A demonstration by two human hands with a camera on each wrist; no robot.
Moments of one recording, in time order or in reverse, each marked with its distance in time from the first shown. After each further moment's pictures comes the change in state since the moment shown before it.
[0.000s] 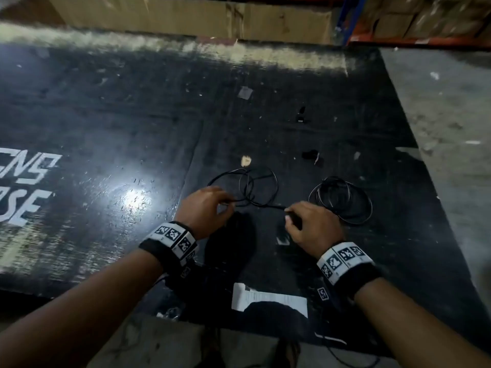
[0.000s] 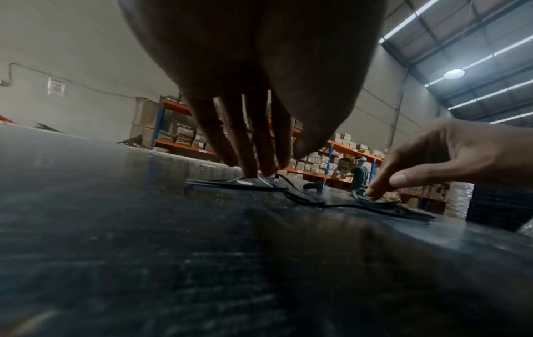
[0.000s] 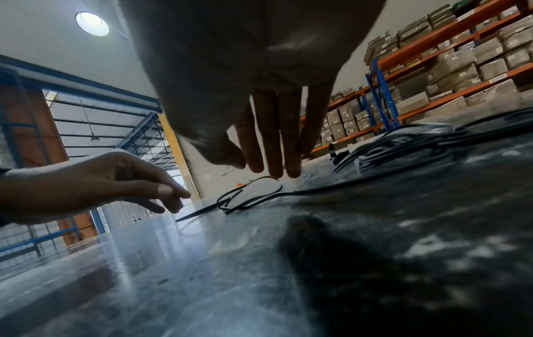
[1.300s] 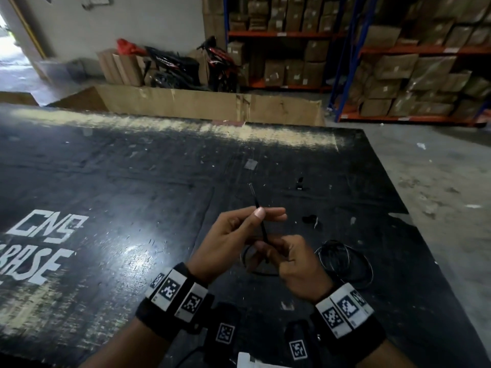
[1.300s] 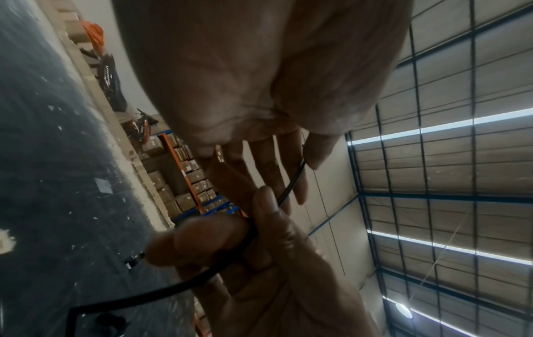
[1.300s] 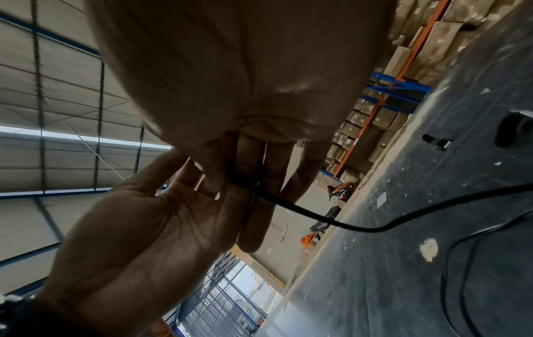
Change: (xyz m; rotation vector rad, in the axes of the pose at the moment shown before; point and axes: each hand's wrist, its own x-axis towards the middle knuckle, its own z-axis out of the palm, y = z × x) left_hand -0.001 0.112 -0.127 -1.161 0.026 0.075; right_hand 0.020 -0.093 -0.086 1.042 -0.108 -0.214
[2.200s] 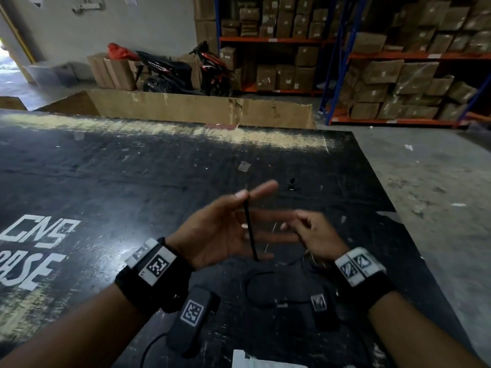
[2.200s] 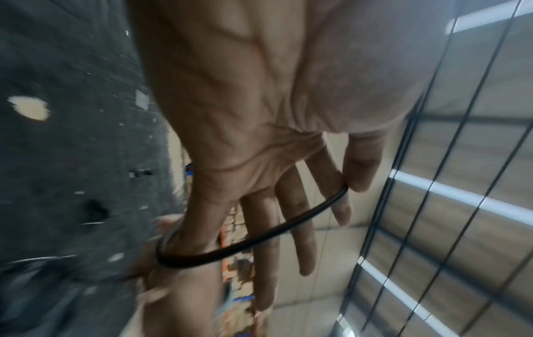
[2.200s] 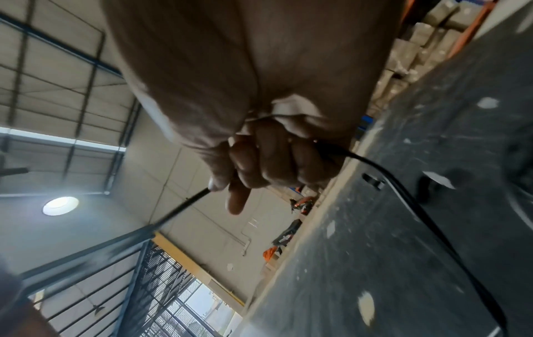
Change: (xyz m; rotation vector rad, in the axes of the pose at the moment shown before) left_hand 0.007 0.027 -0.015 -0.658 -0.526 -0.298; right_hand 0.027 0.028 -0.074 -0.197 0.164 0.148
